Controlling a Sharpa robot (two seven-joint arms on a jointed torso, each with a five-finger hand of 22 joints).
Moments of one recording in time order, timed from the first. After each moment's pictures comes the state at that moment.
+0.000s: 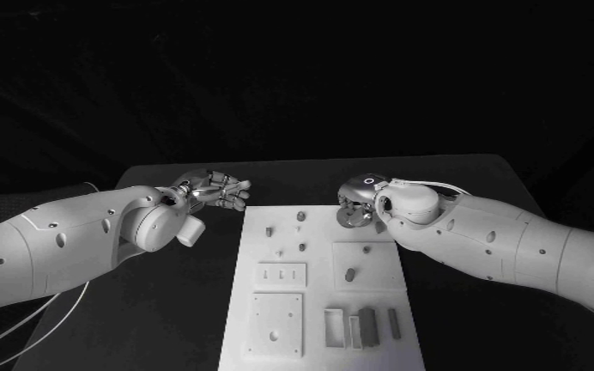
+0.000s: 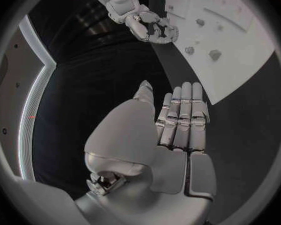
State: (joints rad) left arm 1.33 -0.80 -0.24 1.25 -0.16 -0.12 0.11; left_hand 1.50 0.01 -0.05 0.29 0.05 0.75 0.20 0.31 0.47 1.04 0.17 0.11 0.14 0.91 0.12 0.38 0.63 0.05 0.92 0.04 0.10 0.86; right arm 1.22 -0.56 -0.13 1.16 -1.81 -0.11 -0.19; right_hand 1.13 -0.11 0.59 -0.28 0.10 0.84 0.17 0.30 0.42 1.07 0.12 0.07 0.36 1.12 0.01 1.31 0.64 0.22 1.01 0.04 0.86 1.31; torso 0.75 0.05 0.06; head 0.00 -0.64
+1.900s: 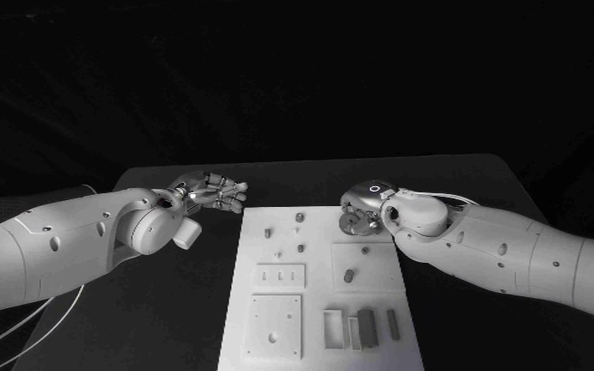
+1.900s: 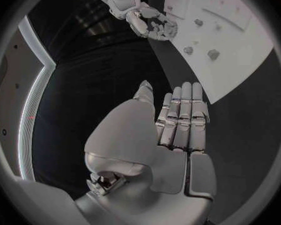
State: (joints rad) left arm 1.33 -0.81 -0.24 1.26 -0.17 -0.12 0.11; left_hand 1.50 0.01 -0.05 0.29 0.05 0.75 0.20 0.31 0.47 1.04 0.17 0.10 0.15 0.92 0.13 0.37 0.64 0.05 0.91 0.04 0.10 0.86; right arm 1.20 -0.62 -0.14 1.22 -1.84 -0.18 -0.21; right_hand 1.08 -0.28 0.58 -0.11 0.10 0.80 0.15 0.31 0.40 0.99 0.05 0.81 1.20 1.09 -0.06 1.52 0.71 0.23 1.03 0.02 0.93 1.31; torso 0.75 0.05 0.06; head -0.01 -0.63
